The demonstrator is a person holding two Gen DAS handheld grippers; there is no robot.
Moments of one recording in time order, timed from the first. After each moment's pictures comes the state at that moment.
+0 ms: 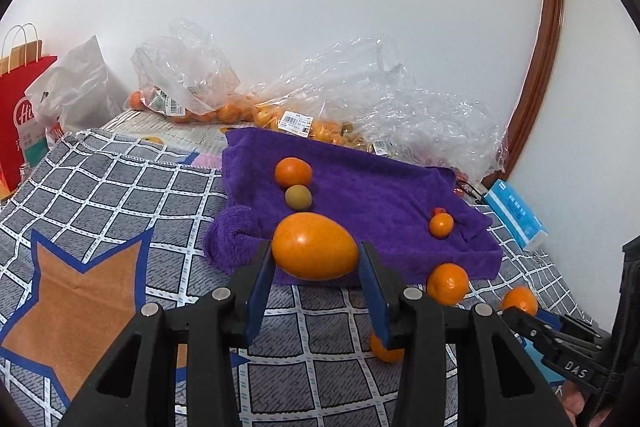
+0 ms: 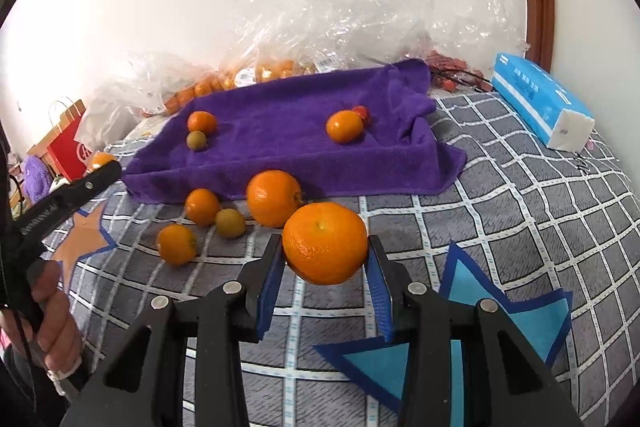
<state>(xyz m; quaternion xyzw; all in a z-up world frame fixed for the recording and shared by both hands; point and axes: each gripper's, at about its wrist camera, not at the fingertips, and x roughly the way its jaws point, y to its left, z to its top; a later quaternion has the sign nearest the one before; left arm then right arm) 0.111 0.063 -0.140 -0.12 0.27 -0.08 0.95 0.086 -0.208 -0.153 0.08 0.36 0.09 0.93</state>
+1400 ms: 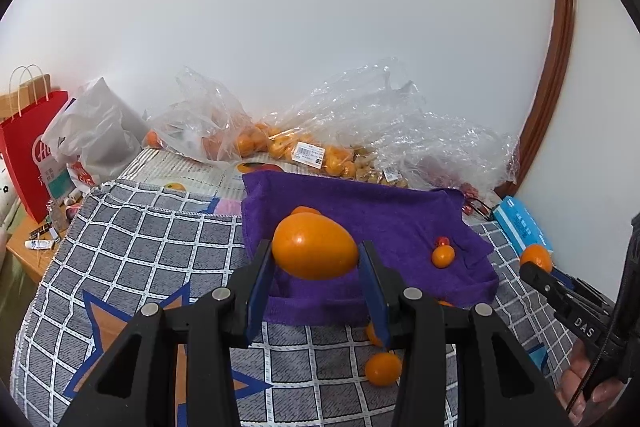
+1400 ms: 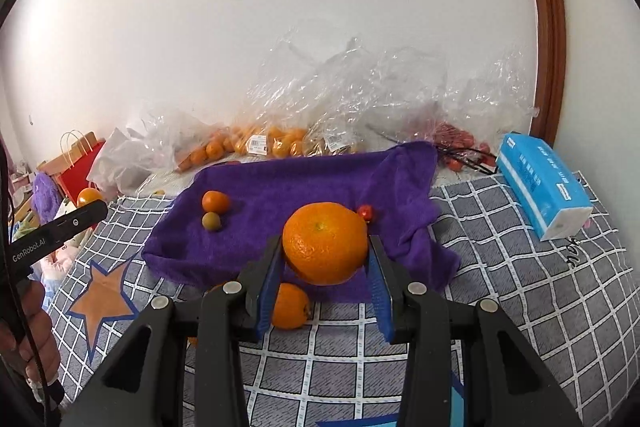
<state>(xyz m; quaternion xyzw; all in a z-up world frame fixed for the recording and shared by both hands) 0.120 0.066 -0.070 -0.10 0.29 -0.05 0.95 0.121 -0.219 -0.081 0.07 0.30 0.10 0.95</state>
